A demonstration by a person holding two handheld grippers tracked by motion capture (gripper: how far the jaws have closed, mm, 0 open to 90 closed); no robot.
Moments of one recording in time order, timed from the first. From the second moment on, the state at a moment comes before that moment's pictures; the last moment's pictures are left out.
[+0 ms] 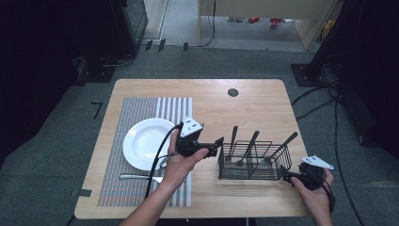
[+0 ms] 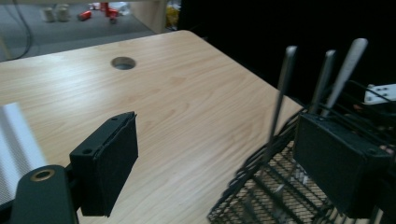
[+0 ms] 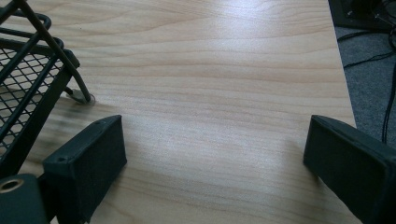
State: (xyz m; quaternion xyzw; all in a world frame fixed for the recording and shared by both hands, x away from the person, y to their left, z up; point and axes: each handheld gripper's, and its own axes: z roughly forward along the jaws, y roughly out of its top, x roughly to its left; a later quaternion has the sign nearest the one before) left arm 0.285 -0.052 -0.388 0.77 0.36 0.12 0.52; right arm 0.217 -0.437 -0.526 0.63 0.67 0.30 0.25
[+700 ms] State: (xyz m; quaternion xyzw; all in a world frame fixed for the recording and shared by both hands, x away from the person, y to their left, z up) left arm 0.299 -0.094 -0.386 0.79 0.31 0.09 0.53; right arm 0.217 -0.437 -0.526 0.62 0.68 0.30 0.25
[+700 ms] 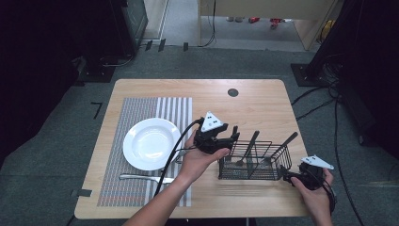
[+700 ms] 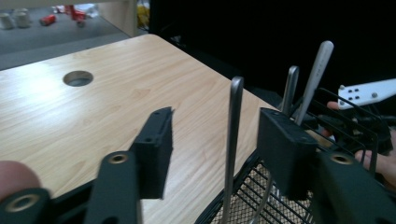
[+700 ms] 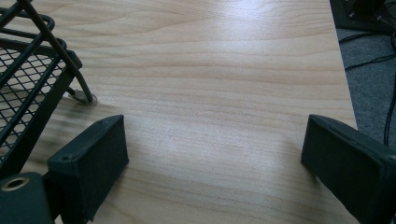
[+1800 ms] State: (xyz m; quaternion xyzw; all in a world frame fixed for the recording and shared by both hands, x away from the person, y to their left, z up) left arm 0.294 -0.044 -0.319 0.71 0.25 0.08 0.65; right arm 0.217 -0.437 -0.526 0.62 0.68 0.30 0.25
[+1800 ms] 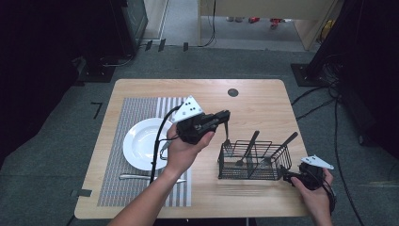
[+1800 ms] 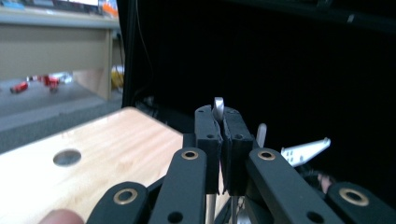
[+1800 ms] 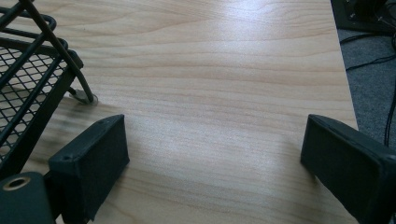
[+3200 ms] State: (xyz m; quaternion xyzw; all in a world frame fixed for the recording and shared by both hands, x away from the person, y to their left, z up) left arm 0.401 0.101 -0.388 0.56 0.48 0.12 0.67; right arm 0.217 -0.437 -0.526 0.62 0.68 0.30 0.25
